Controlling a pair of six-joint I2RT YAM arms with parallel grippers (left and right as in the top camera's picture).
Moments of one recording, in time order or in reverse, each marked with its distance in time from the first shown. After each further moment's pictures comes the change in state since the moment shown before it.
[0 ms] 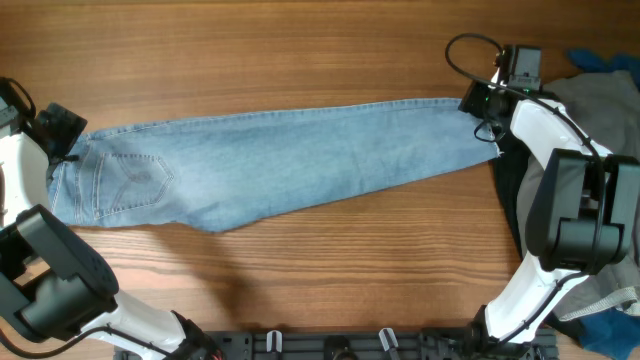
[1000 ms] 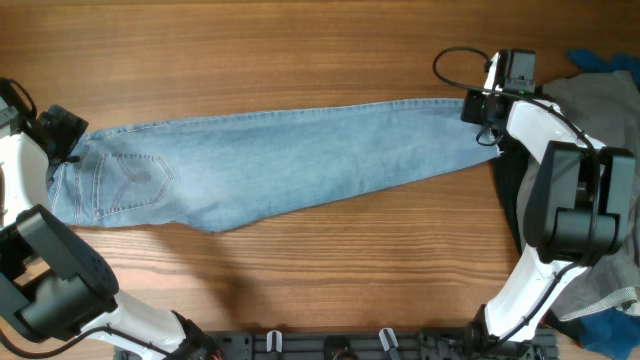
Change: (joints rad) left arm 0.000 0.000 0.000 -0.017 0.000 0.000; right arm 0.000 0.048 0.000 -0.006 0.054 -0.218
